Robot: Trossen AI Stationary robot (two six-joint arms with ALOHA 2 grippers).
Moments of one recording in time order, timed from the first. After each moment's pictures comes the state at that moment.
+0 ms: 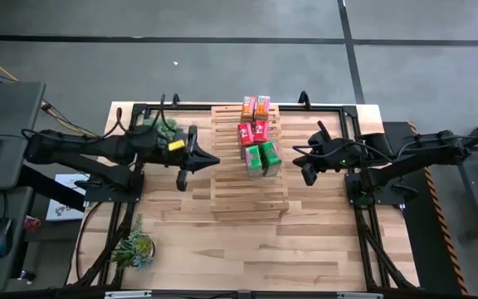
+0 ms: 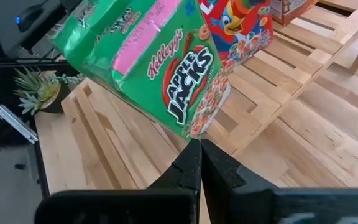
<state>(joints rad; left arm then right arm) -0.06 1.03 0.91 0.07 0.01 -0.18 0.14 0.99 1.05 -0.75 0.29 0.78</state>
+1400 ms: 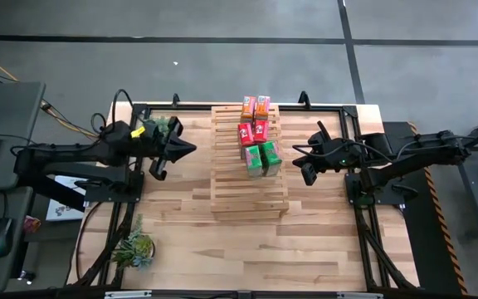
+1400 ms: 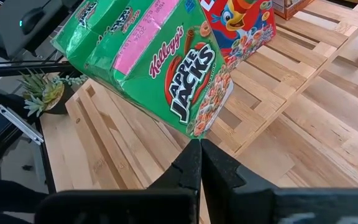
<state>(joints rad) 0.13 0.78 0.58 0.52 0.24 -0.22 0.14 0.99 1.05 -0.74 0.27 0.81</state>
